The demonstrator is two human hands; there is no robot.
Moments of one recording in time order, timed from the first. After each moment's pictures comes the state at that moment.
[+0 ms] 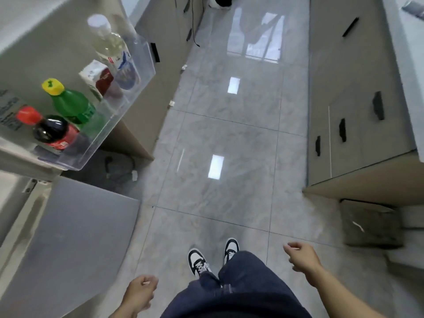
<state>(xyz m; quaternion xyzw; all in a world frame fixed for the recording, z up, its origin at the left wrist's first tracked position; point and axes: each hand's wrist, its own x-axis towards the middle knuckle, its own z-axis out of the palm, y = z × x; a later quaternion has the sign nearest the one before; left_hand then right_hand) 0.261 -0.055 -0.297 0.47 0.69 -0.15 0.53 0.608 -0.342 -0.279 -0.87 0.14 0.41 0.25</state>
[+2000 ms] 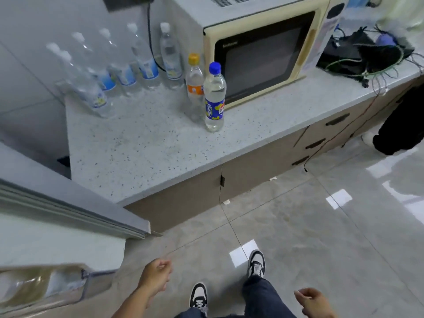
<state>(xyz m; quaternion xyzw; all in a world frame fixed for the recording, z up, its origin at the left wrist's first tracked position) 0.831 0.339 -0.259 0.21 0.80 0.16 0.54 1.263 0.295 -0.268 -0.85 -0.22 0.47 0.09</state>
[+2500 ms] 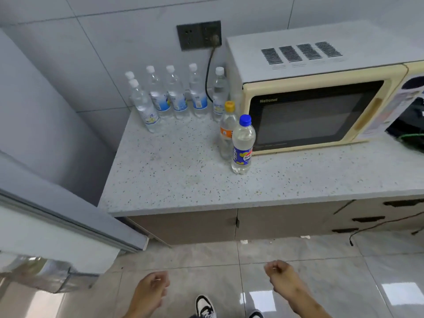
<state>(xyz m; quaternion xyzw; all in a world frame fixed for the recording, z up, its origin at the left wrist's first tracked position) 0.922 0.378 -0.200 0.07 0.84 0.34 0.42 1.236 0.552 -0.219 -0.67 -0.48 0.56 0.07</state>
